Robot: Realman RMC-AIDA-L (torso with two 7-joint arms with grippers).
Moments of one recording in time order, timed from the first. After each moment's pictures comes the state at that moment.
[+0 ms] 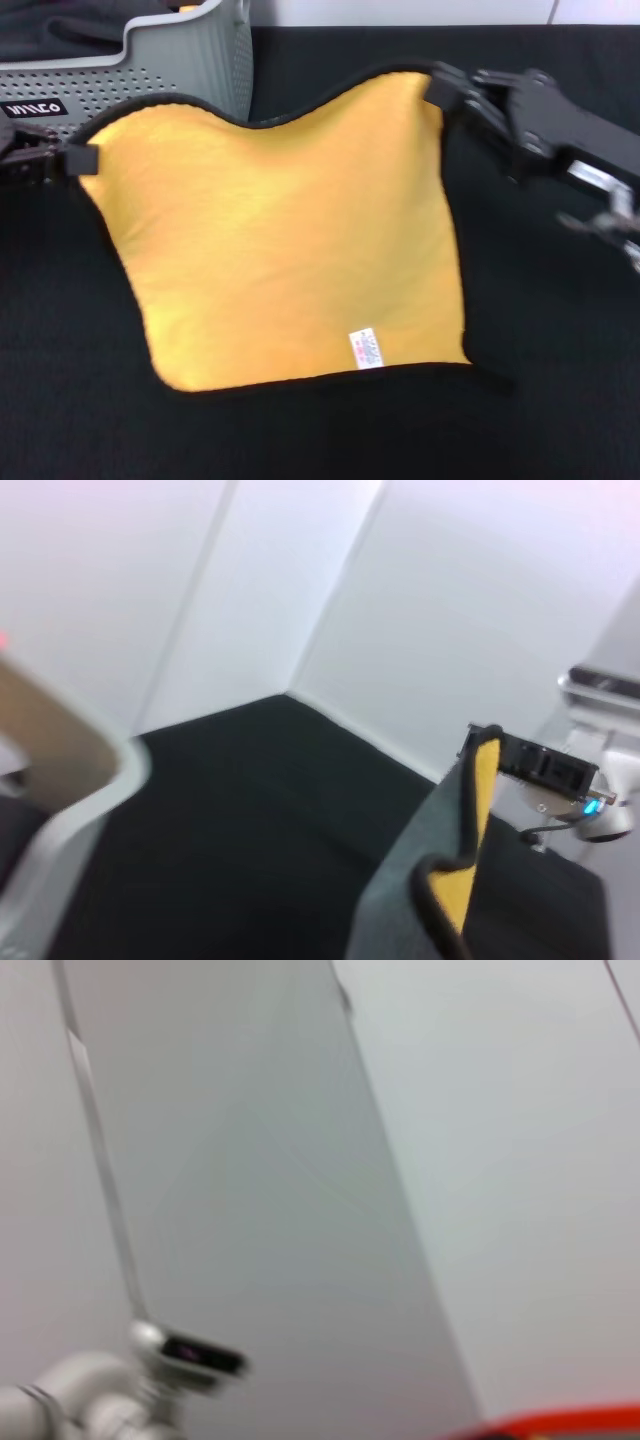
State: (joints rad) left arm -0.48 -1.80 0.58 0.86 1.93 2.03 -1.80; right arm 0.52 1.95 -1.85 -0.49 -0.44 -1.51 1.03
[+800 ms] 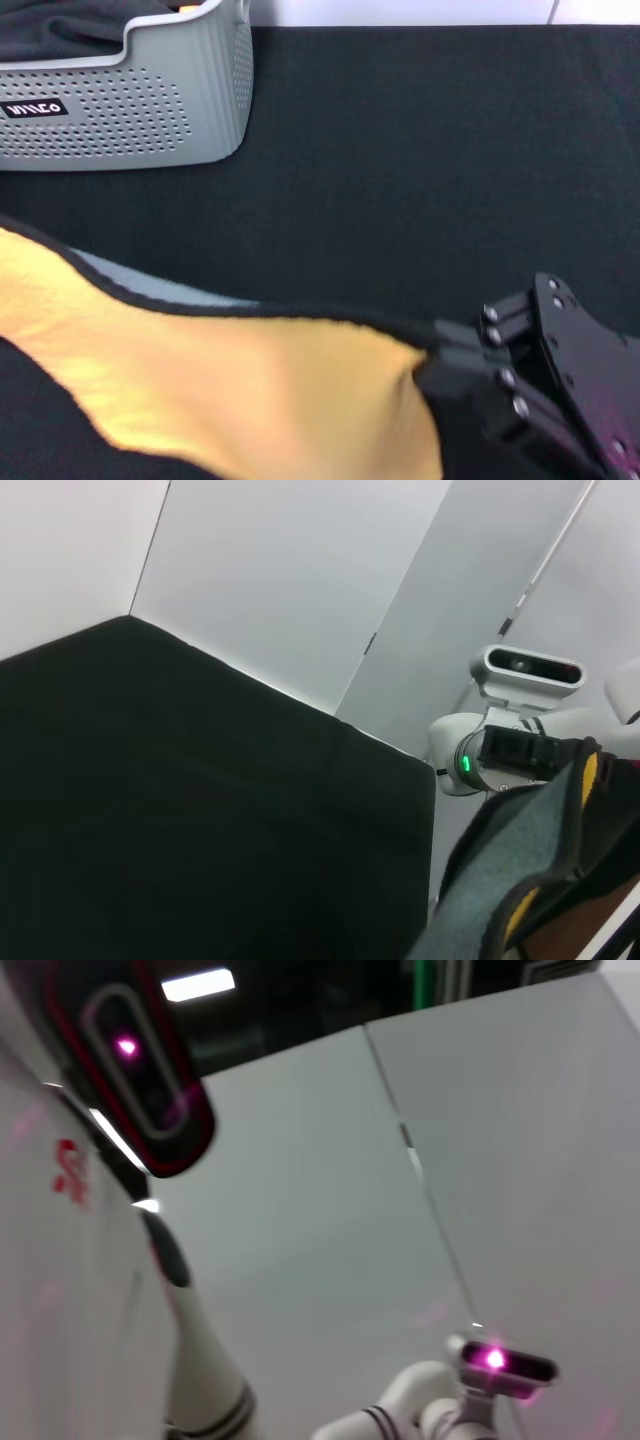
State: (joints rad) left arm -0.21 -1.47 1.09 1.17 1.26 2.05 -2.03; right arm 0.15 2.00 -1.98 -0.93 -0.62 -1.73 1.10
